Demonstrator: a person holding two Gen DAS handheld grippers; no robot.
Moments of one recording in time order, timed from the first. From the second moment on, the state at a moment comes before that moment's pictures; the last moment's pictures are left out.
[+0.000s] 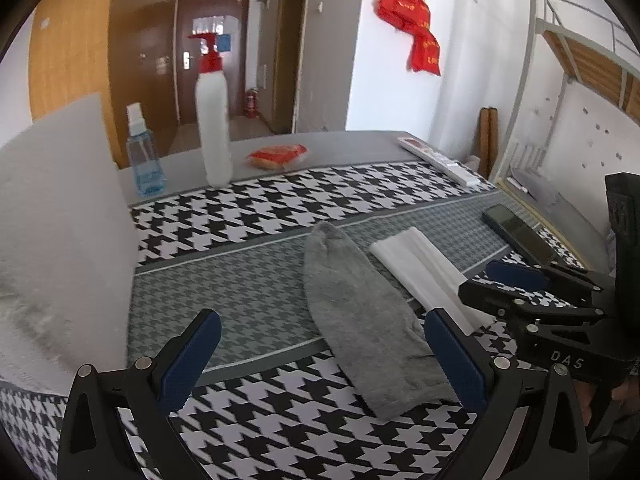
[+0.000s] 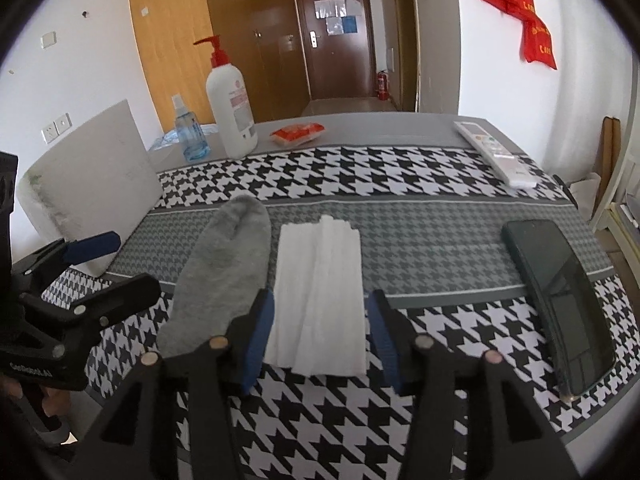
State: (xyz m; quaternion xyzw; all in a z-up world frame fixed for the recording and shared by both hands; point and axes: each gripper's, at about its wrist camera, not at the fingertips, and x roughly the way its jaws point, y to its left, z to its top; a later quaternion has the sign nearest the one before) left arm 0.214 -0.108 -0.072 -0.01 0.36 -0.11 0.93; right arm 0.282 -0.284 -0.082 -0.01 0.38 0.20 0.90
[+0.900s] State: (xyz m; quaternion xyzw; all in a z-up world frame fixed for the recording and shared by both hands) left arm 0.252 -0.128 -0.101 -0.01 0.43 -0.14 0.89; right arm 0.285 -0.285 -0.083 -0.01 0.39 0.21 0.90
